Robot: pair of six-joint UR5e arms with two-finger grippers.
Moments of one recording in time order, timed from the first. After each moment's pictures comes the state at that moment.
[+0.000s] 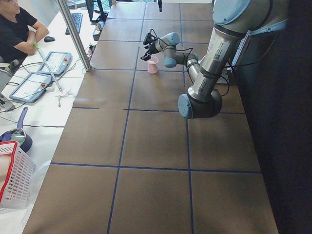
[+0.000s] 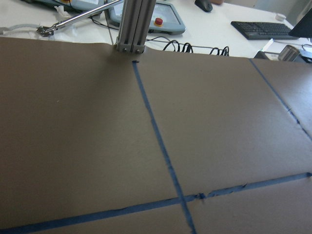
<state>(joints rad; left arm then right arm) -0.59 -1.94 -1.83 -2.23 -1.57 -1.08 1.00 -1.65 2.01 -1.43 2.27 0.74</state>
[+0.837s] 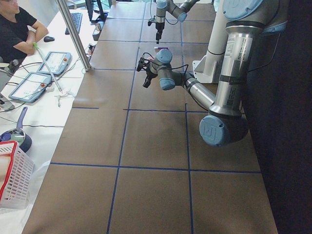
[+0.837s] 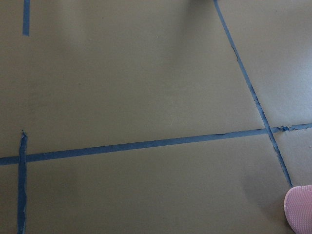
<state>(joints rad) -0.70 -1.71 -1.96 -2.22 -1.80 -1.08 0.59 -1.34 1.87 -1.31 1.93 1.38</state>
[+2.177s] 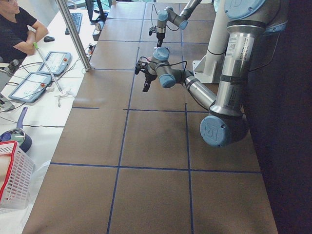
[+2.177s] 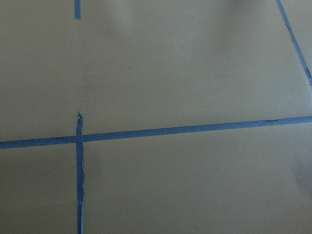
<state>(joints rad) -0.73 -1.72 -1.98 -2.01 -1.83 -1.04 0.56 -1.32 1.78 -1.33 1.87 1.37</state>
